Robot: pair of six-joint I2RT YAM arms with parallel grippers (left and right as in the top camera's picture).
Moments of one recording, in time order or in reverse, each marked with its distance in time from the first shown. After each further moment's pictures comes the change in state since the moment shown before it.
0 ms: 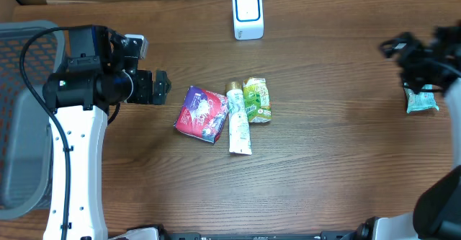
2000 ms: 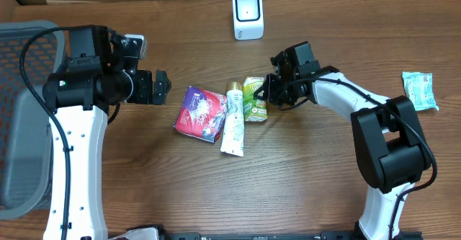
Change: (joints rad) left arm 0.000 0.000 0.000 0.000 0.000 0.000; right arm 0.640 0.407 -0.077 0.369 -0.145 0.036
